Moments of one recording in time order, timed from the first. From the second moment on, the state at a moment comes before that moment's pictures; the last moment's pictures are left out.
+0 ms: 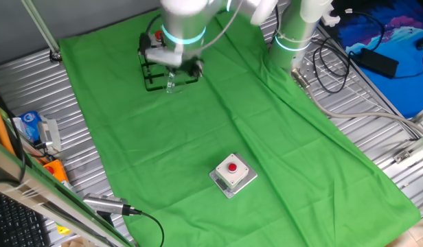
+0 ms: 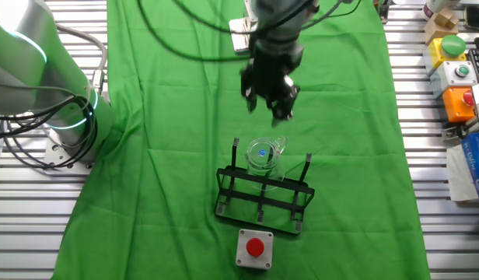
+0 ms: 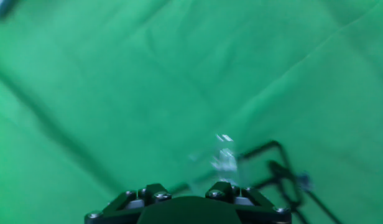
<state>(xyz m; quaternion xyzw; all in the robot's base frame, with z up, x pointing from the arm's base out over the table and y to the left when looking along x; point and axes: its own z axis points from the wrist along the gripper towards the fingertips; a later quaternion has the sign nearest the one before) 0.411 -0.058 0.166 0.46 -0.88 0.11 0.07</state>
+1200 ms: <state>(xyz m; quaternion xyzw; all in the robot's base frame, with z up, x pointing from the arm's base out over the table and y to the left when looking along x) 0.429 -0.120 0.149 0.55 -0.83 0.02 -0.03</state>
